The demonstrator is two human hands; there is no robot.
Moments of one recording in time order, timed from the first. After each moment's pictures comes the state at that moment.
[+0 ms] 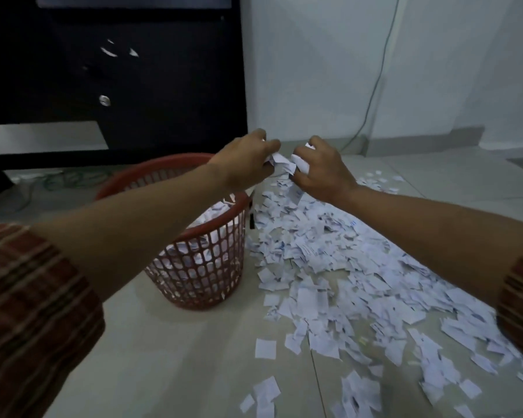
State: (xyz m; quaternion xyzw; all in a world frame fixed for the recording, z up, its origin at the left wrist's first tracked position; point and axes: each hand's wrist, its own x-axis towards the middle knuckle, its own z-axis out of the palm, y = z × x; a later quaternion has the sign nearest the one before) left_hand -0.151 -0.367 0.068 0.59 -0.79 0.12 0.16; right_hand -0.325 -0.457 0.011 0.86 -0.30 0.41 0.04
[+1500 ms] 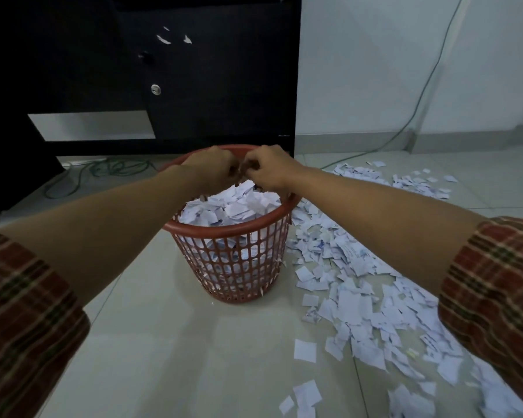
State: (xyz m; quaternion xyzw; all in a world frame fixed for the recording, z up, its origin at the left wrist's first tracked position) left_hand -0.018 -0.342 0.045 0.74 -0.67 0.03 0.02; right_hand -0.161 -0.410 0.029 0.90 -0.30 0.20 -0.24
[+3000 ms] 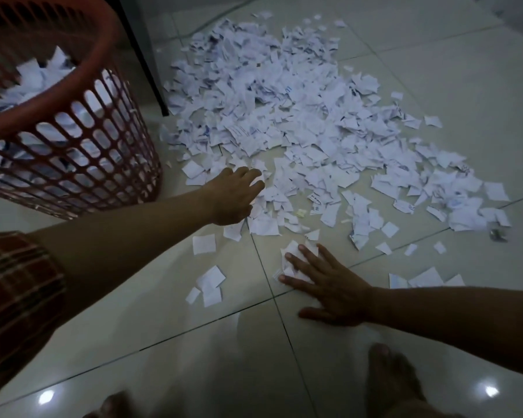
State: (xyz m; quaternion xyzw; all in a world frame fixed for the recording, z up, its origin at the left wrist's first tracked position) left_hand -0.254 -0.335 -0.192 0.40 -0.90 0.05 -0.15; right_hand -0.529 -0.207 -0.267 0.94 -0.29 -0.12 -0.09
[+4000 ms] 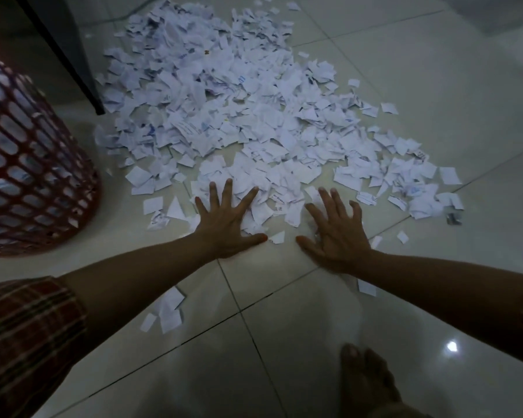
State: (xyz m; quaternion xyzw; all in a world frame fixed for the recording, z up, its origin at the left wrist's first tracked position) left_hand -0.322 -0.322 -0.277 0.56 -0.81 -0.19 -0.04; right_hand -0.584 -0.273 -0.263 0.78 -0.63 -0.06 -0.02
